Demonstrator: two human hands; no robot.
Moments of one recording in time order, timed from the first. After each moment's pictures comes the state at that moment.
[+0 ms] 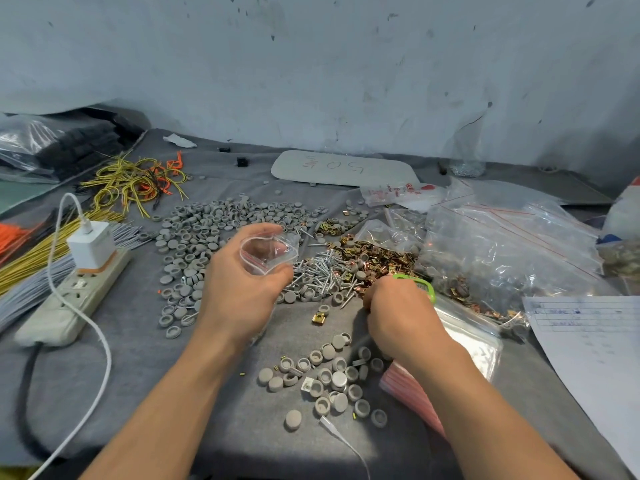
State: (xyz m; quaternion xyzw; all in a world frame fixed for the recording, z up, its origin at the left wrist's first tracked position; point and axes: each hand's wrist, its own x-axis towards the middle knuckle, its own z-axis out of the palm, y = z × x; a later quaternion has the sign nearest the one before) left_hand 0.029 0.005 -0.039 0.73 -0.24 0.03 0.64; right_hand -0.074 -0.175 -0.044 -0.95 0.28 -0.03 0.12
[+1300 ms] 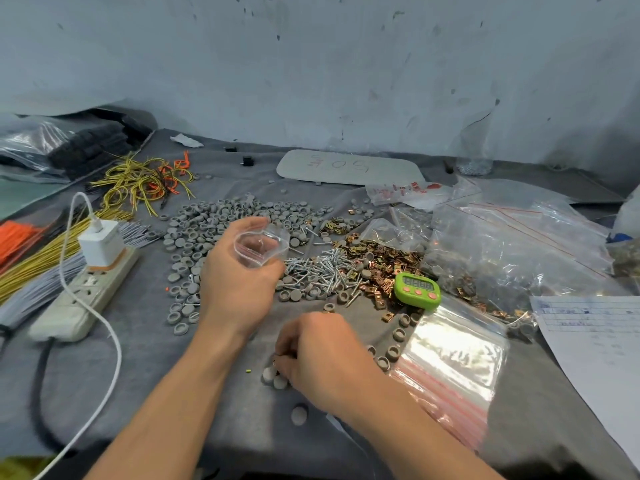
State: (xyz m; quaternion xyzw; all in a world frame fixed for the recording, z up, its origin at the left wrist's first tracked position) left_hand 0.038 0.003 -0.043 0.75 -0.18 0.07 0.64; right_hand -0.069 -0.091 -0.065 -0.96 0.07 -0.04 0.26
